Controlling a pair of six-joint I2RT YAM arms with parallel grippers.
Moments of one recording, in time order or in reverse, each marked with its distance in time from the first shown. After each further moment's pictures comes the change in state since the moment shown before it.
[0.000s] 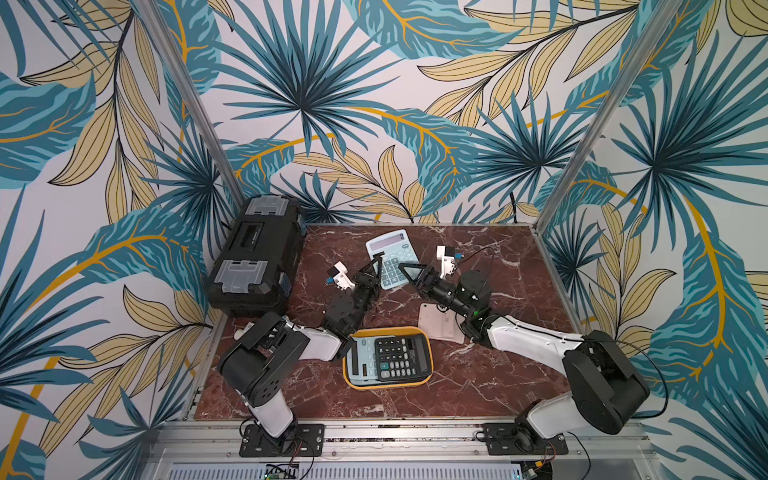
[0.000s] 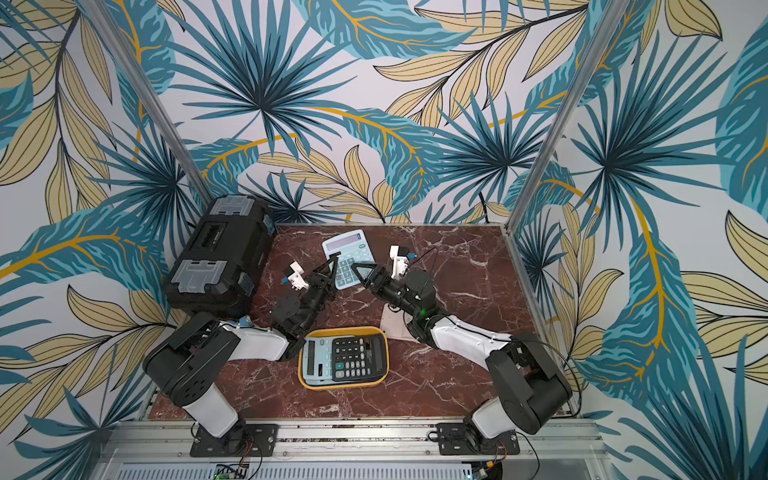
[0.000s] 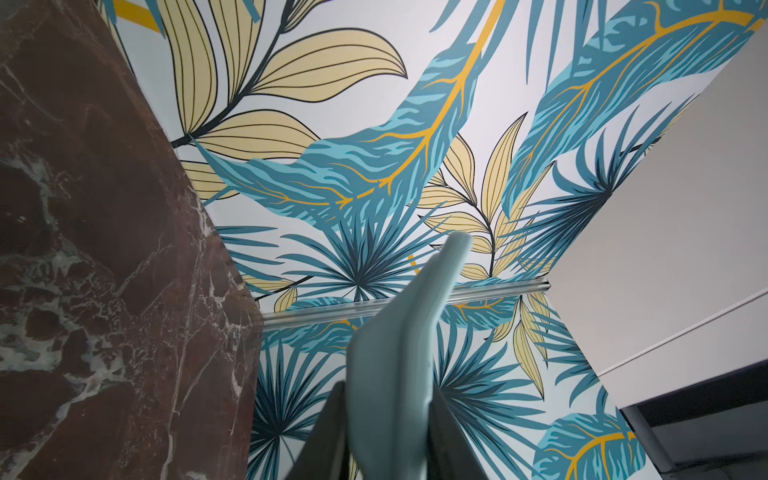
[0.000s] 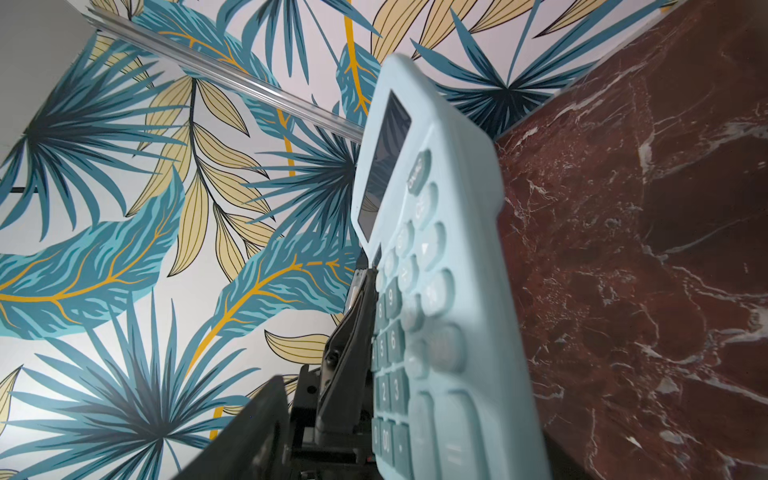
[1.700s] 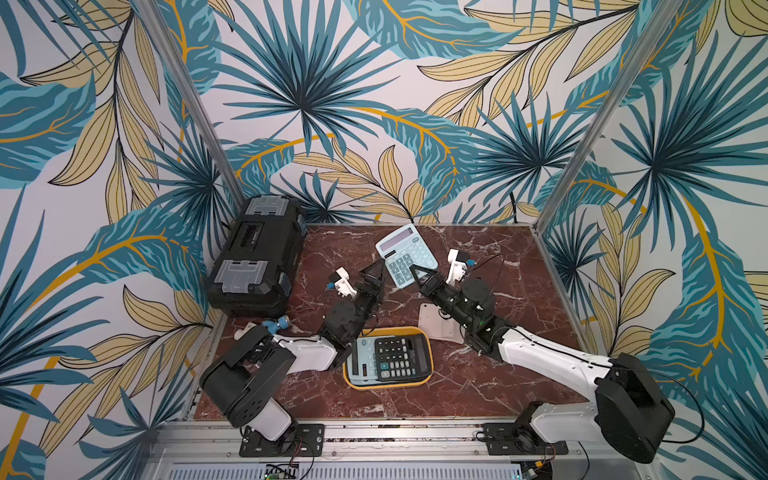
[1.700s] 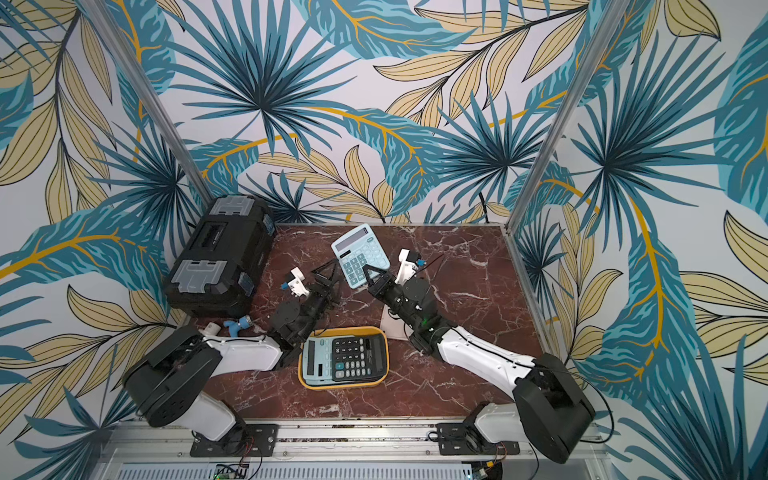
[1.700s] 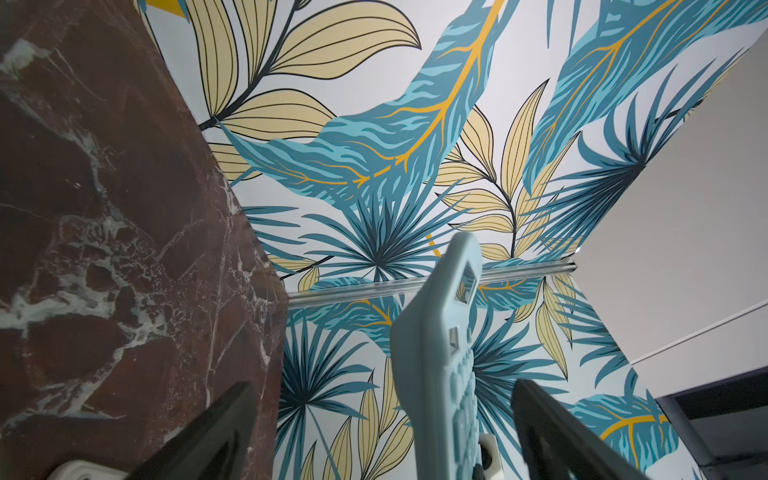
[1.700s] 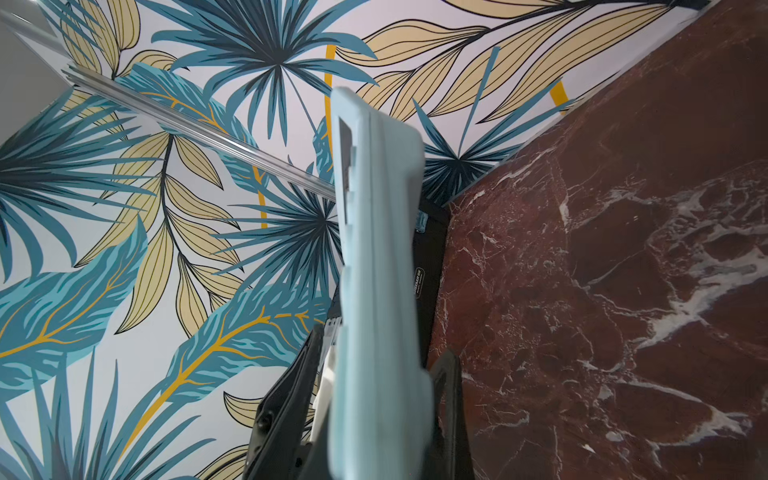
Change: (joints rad) left arm -0.024 -0.201 -0.061 -0.226 0.026 0.082; right arm 0.067 -0.192 0.017 -0.283 0.294 -0.094
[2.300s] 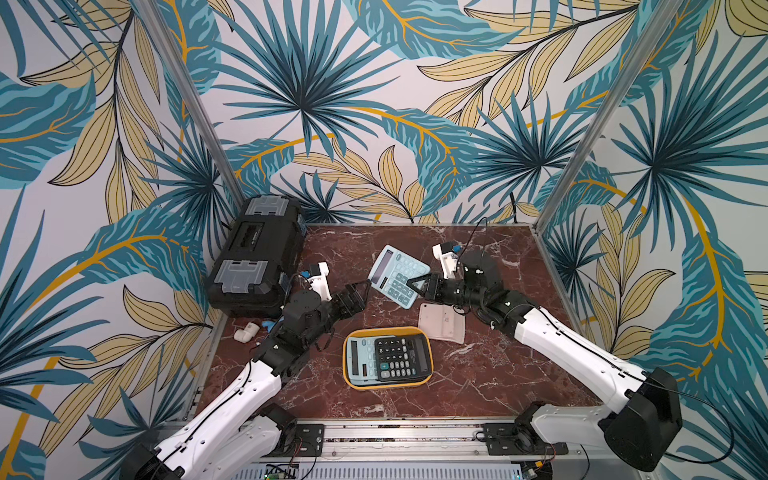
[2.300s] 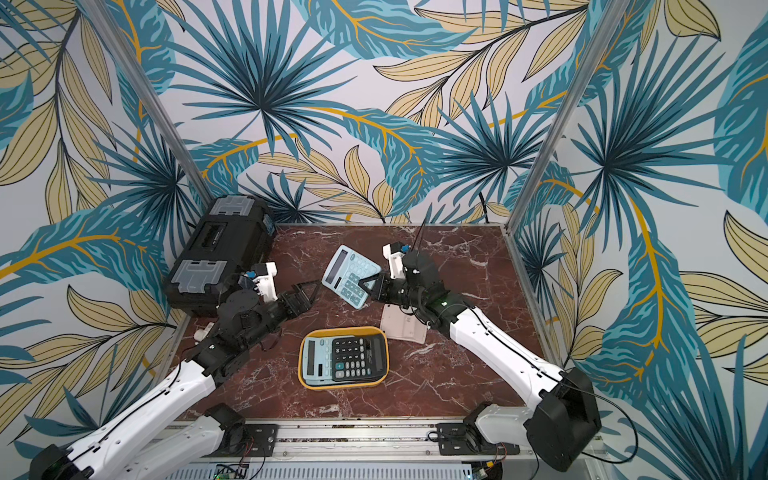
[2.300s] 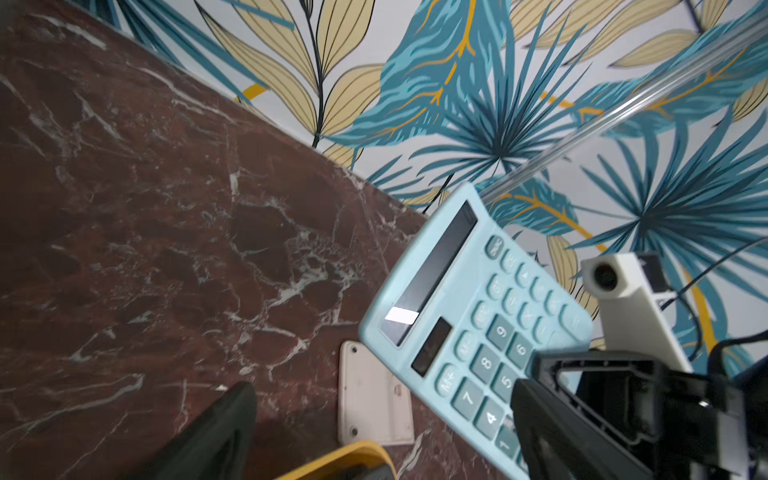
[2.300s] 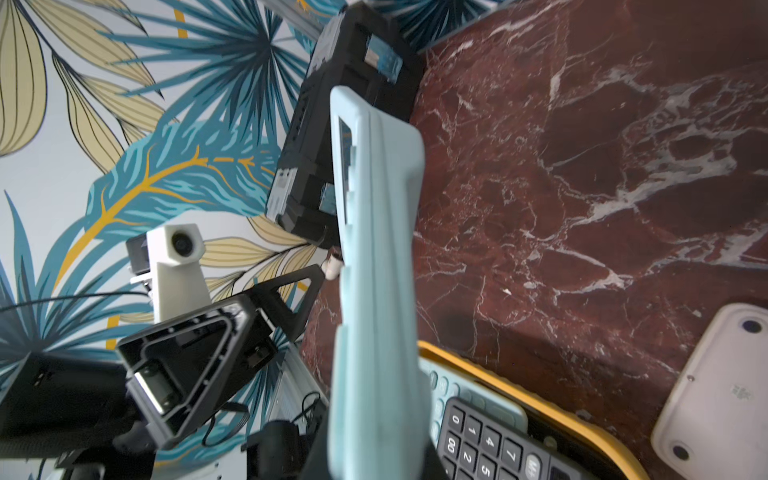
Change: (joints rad) left arm 0.141 -0.612 0.090 -1.137 0.290 0.634; right arm -0.066 0.001 0.317 -0.738 -0.426 -0.297
